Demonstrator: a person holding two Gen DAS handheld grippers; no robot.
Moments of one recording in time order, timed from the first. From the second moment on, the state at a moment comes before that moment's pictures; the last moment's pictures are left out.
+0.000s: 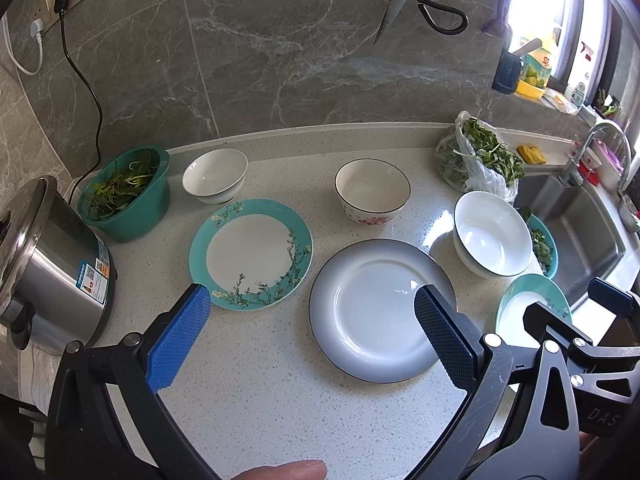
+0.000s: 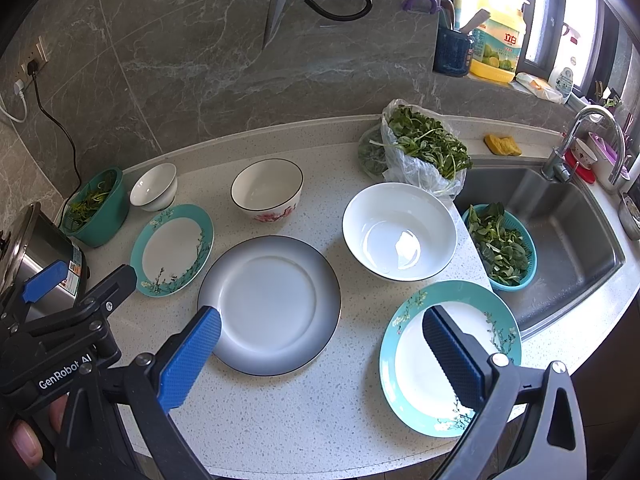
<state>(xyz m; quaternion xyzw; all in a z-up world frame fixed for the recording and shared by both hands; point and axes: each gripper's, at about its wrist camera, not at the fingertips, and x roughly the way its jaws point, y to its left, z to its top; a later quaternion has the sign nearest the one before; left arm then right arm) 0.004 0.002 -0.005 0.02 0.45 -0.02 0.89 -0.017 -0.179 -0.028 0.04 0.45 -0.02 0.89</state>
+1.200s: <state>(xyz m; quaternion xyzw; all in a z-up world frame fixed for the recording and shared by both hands) 0.000 0.003 -0.004 0.02 0.44 -0.02 0.90 -0.026 -0.178 -0.028 0.04 0.45 -0.02 0.89</state>
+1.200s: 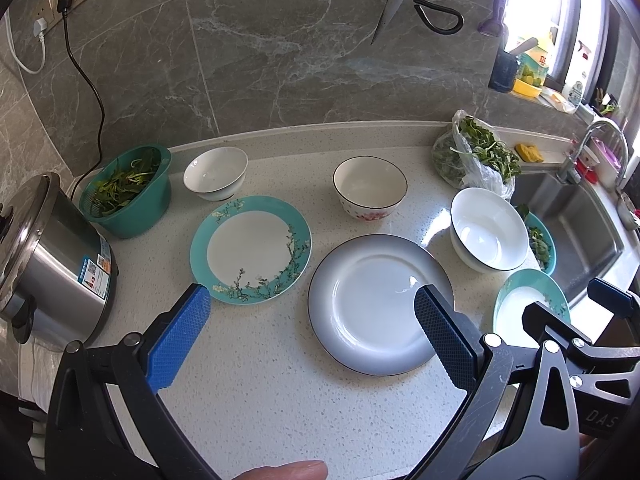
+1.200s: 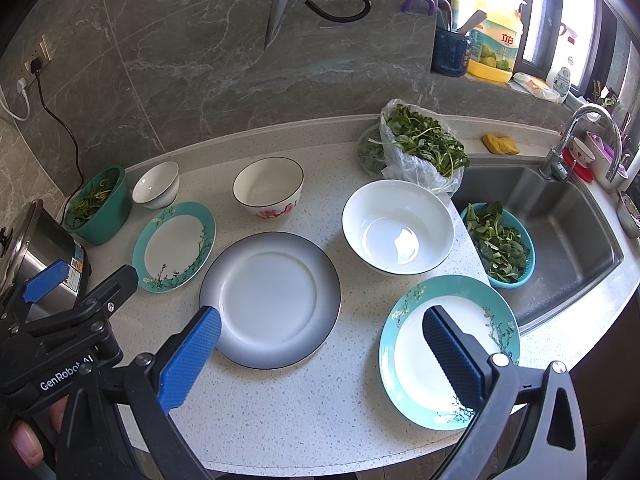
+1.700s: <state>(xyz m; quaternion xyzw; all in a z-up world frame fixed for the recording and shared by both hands) -0.003 0.003 -0.004 0.02 0.44 -0.02 0.90 -0.027 -0.178 -0.028 0.04 0.45 -0.02 0.89</state>
